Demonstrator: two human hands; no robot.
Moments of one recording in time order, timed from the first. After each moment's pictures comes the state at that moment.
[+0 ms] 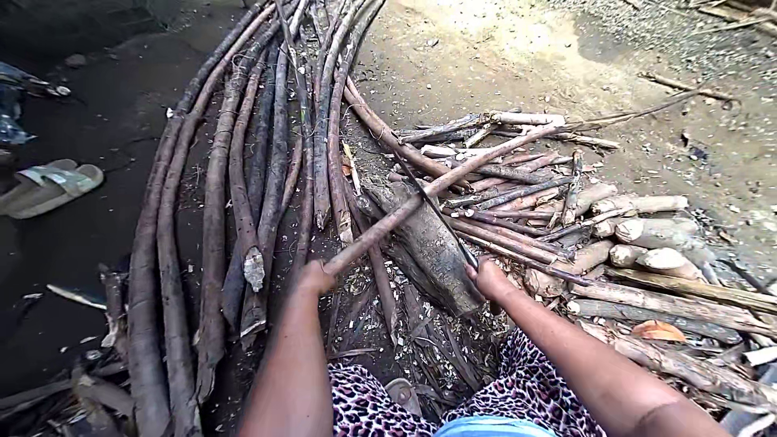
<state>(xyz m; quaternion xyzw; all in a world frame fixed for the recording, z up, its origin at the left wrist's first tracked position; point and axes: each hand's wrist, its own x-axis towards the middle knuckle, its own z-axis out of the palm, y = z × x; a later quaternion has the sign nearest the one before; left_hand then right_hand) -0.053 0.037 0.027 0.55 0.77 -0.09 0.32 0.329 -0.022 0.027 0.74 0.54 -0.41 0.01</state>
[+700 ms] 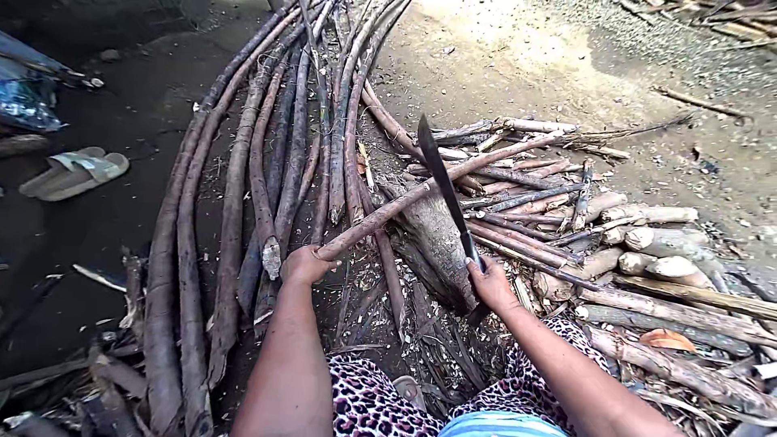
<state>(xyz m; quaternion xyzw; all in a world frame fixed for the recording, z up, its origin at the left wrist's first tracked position) -0.087 0.036 0.043 0.55 0.79 -0.04 0.26 0.288 -0.055 0.047 0.69 0.48 -0.44 -0.31</state>
